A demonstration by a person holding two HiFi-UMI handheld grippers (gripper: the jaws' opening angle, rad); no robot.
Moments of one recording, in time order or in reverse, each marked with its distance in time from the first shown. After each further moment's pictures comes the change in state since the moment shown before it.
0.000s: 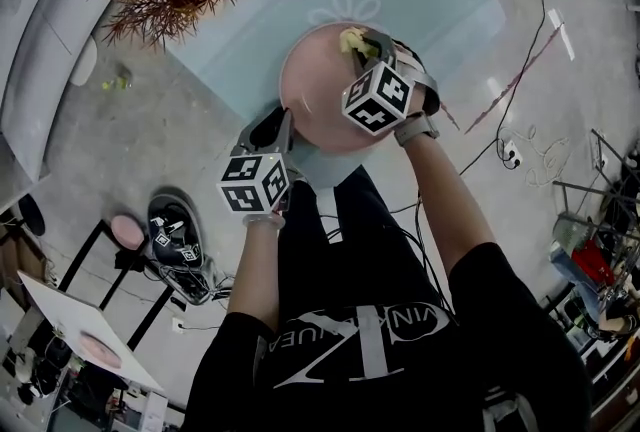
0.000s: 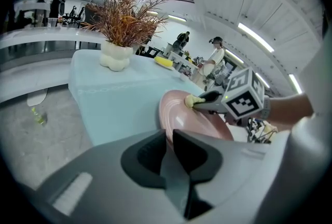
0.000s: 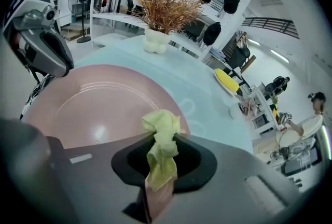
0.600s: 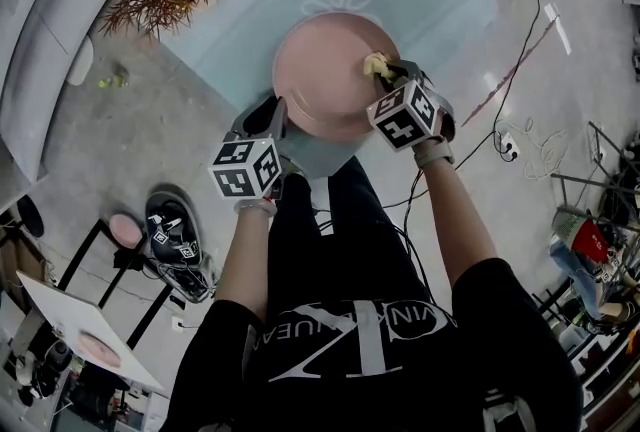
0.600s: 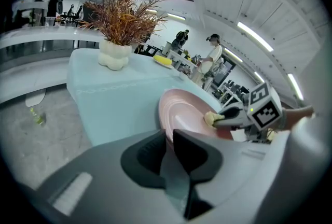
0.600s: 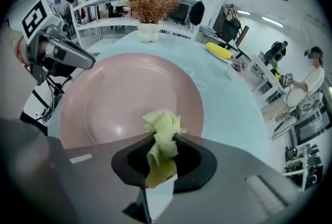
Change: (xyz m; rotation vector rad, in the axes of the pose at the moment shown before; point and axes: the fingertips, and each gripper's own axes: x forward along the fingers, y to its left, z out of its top) left arm 0.000 -0.002 -0.001 0.006 0.019 -0.012; right arm -0.047 0.033 -0.078 0.223 0.122 0.116
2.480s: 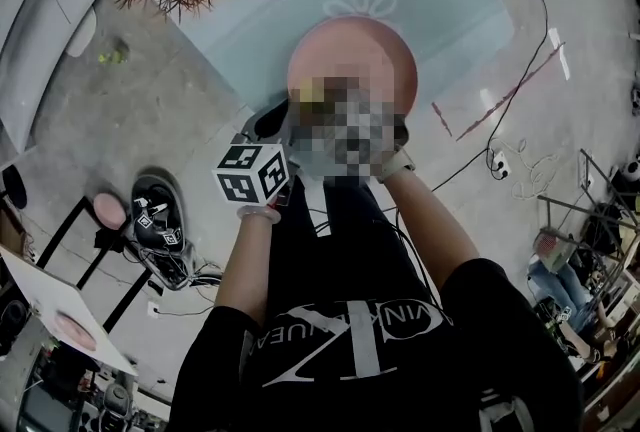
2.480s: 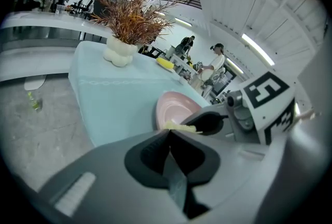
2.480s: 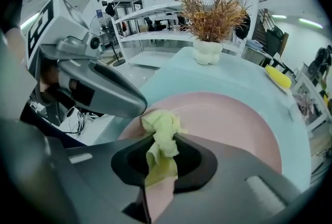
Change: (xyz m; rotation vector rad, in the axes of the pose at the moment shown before) left arm -0.008 -0.003 0.000 -0.106 -0.045 -0.044; right arm 0.007 0.135 0.104 -0.221 -0.164 0.358
